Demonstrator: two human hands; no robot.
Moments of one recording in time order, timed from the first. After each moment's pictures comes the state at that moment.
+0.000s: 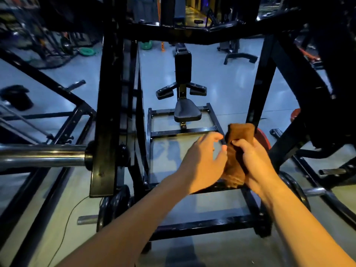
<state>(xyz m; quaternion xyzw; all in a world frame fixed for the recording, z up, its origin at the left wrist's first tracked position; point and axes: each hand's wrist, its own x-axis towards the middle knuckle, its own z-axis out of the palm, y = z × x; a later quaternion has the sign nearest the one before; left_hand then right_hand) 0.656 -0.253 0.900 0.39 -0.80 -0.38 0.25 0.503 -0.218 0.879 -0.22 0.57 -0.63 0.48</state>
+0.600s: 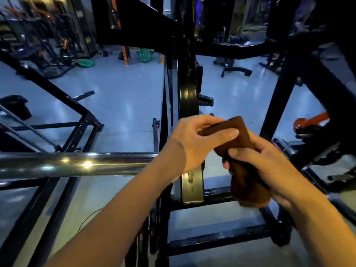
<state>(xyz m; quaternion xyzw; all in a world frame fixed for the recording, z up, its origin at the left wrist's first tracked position) 0.852 -0.304 0.981 0.31 -0.70 -0.53 0.36 0.699 -0.215 0.965 -0.48 0.50 -0.55 0.47</state>
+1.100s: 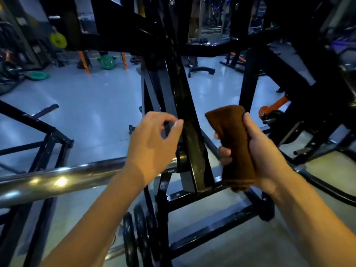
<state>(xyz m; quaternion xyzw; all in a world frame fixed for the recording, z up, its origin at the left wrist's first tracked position) 0.932 -0.340 0.960 0.38 -0.82 -0.23 0.35 0.748 -0.217 0.950 -0.23 0.44 -0.66 0.56</state>
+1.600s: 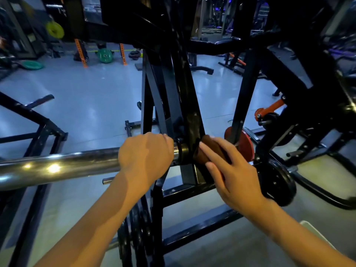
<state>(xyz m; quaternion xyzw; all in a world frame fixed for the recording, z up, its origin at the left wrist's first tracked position) 0.949 -0.336 0.934 0.41 -0.89 0.18 0.02 0.767 -0.202 0.864 -0.67 0.64 -0.34 -0.19</state>
